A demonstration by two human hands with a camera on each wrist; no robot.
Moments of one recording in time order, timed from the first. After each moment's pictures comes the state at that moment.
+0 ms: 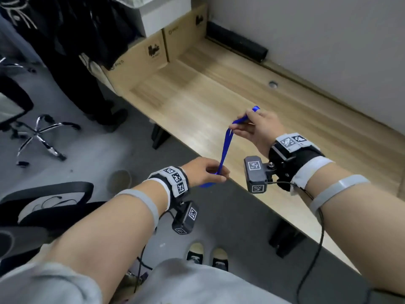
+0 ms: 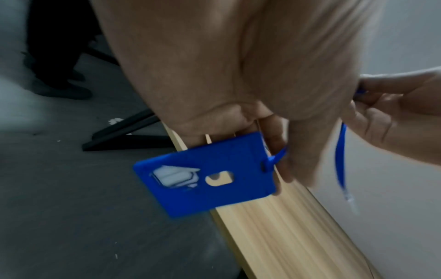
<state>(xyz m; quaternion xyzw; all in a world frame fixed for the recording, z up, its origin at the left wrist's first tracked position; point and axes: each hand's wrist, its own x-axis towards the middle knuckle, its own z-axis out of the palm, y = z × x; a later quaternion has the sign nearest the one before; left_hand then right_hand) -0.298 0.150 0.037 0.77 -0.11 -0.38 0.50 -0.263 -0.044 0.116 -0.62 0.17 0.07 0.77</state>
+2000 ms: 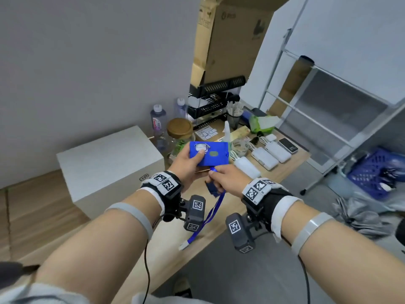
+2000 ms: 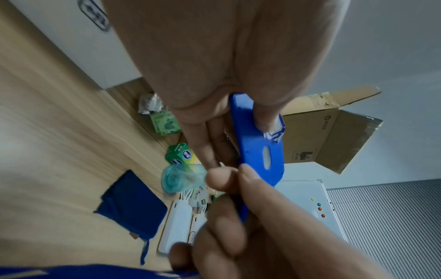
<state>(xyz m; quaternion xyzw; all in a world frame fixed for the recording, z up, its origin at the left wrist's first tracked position) -0.787 -0.762 0.112 0.46 -0.33 -0.63 0.54 -0.935 -0.764 0.133 -0.67 0.54 -0.14 0.49</state>
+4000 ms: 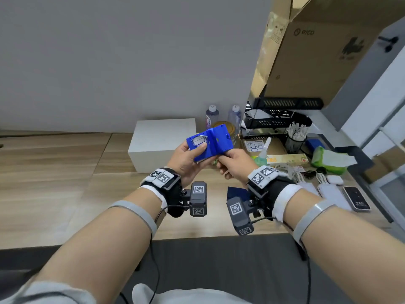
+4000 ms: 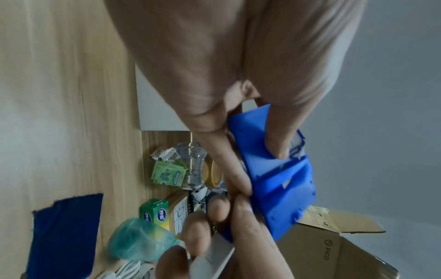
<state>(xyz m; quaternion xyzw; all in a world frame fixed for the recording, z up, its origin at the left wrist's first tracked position) -0.845 -0.719 0.154 0.43 -0.13 -0.45 0.77 -0.963 -0.824 0.159 -0.73 0.32 -0.13 0.59</state>
